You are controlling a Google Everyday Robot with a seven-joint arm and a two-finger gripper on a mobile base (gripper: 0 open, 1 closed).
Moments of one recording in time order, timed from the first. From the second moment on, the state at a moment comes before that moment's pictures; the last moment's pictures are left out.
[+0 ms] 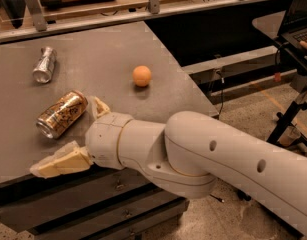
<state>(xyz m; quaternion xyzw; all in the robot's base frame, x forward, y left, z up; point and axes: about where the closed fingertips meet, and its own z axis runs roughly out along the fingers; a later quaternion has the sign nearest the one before) 0.411 0.170 0.892 -0.45 0.63 0.34 0.53</state>
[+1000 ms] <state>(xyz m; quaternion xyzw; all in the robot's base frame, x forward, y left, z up) 0.444 0.211 0.894 -0.40 0.69 0.27 0.55</state>
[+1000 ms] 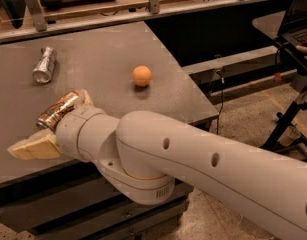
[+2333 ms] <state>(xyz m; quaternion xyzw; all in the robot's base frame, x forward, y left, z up) 0.459 0.282 0.903 -0.37 0.69 0.22 0.58</state>
